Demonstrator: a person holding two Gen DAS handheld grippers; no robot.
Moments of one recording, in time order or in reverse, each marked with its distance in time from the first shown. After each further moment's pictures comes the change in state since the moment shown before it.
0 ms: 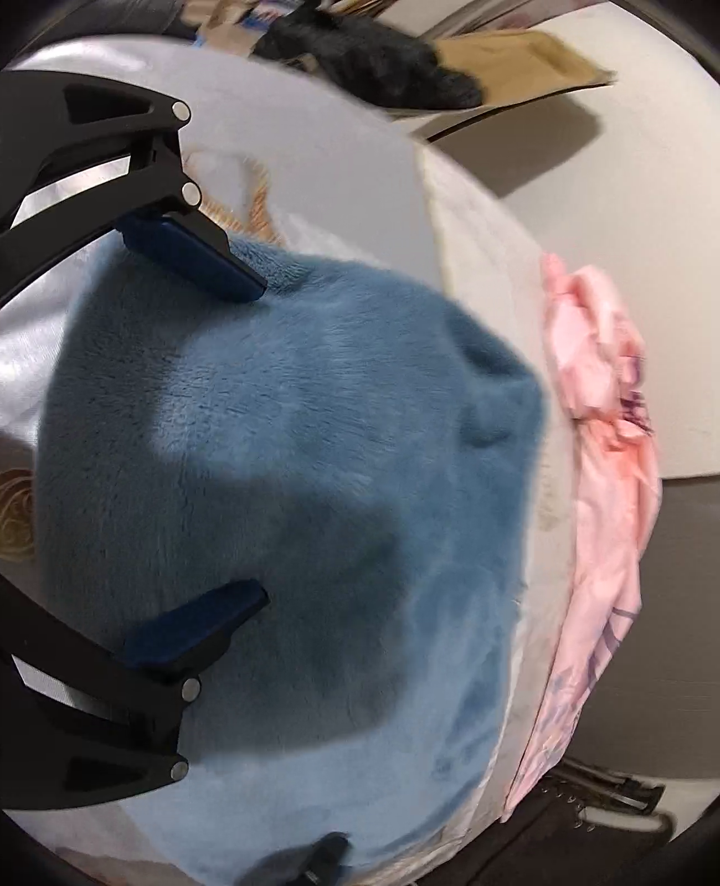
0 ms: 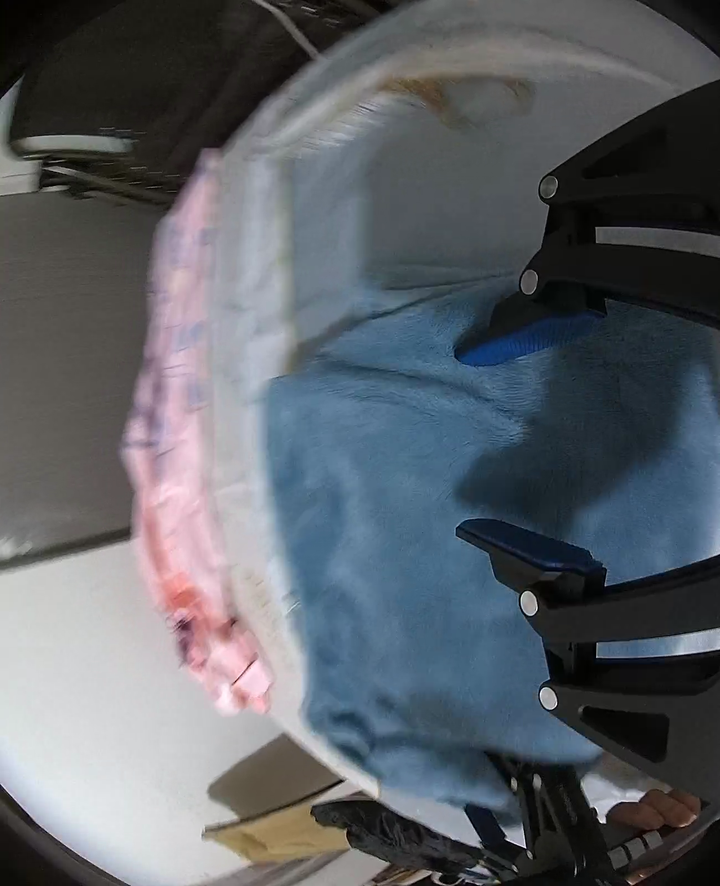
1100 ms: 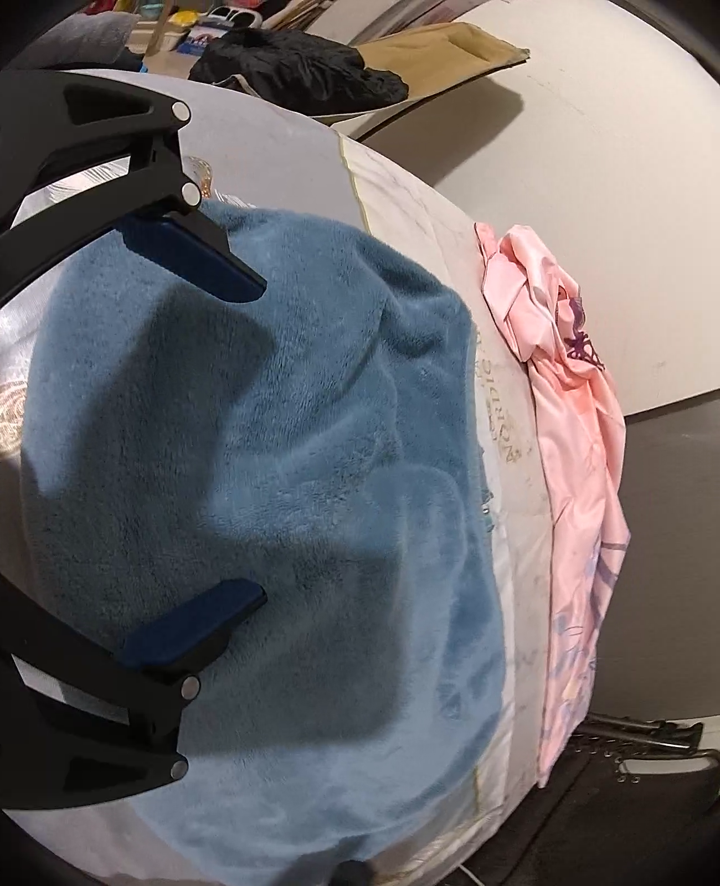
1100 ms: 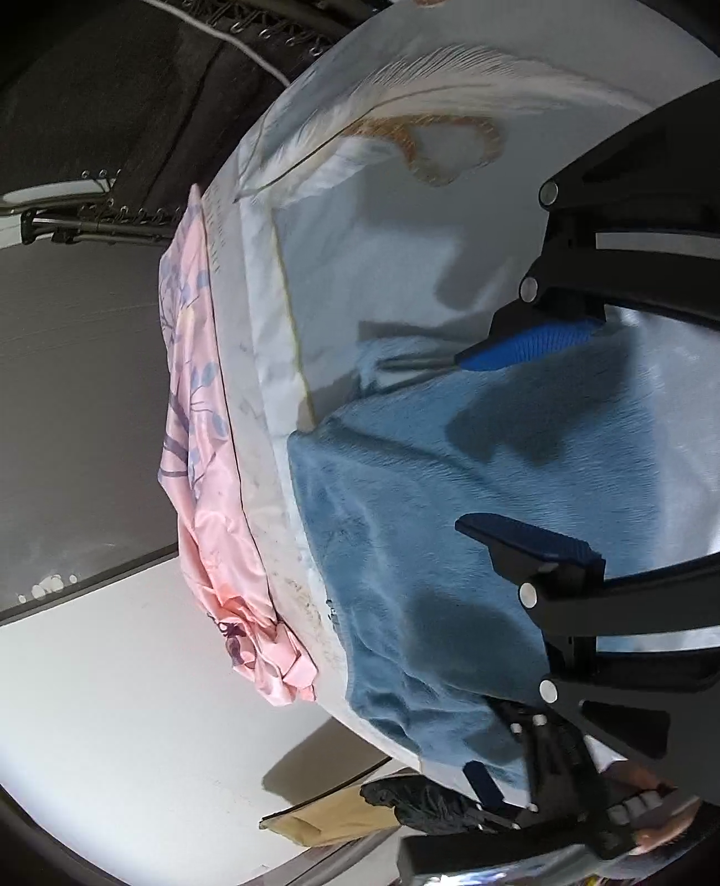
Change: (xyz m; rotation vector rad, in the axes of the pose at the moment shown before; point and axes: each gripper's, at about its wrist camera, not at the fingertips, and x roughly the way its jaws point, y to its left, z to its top) left arm -0.017 -0.066 0.008 0.174 -0.079 0.061; right arm -0.041 -0.036 -0.003 0.081 -0.076 0.061
